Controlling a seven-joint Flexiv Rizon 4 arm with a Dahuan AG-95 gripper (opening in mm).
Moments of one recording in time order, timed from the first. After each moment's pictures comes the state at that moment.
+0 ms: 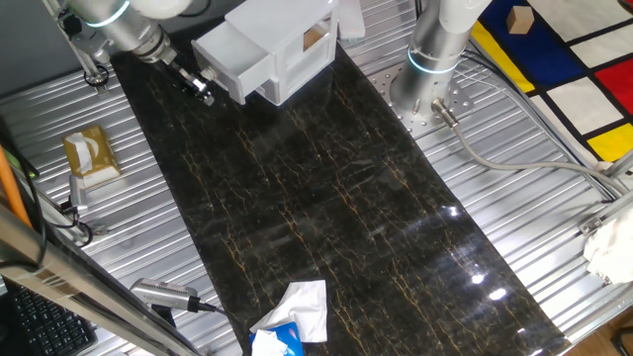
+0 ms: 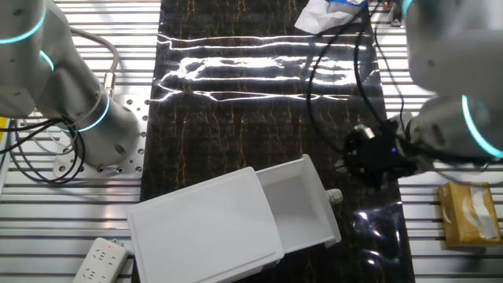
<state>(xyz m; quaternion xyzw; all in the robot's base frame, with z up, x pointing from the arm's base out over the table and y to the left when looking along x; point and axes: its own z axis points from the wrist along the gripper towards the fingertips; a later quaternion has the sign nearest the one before) 0.528 -0.130 0.144 0.20 -0.96 -0.10 0.17</state>
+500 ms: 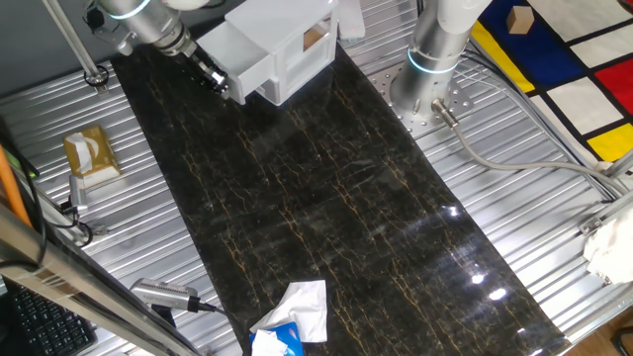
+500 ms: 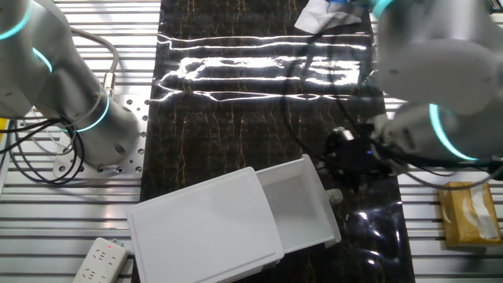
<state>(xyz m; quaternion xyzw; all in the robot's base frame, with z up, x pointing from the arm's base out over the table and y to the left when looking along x) 0.495 -0.134 0.145 0.21 -0.96 -0.09 0.16</state>
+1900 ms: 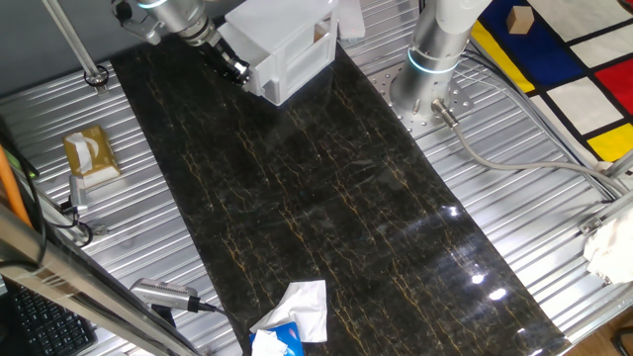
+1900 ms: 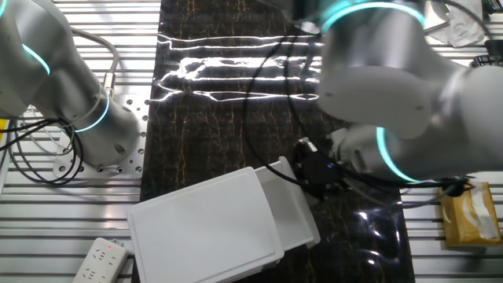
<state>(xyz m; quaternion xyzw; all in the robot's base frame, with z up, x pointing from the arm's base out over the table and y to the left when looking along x) 0.441 -0.141 0.130 0.22 -0.96 -0.11 0.16</state>
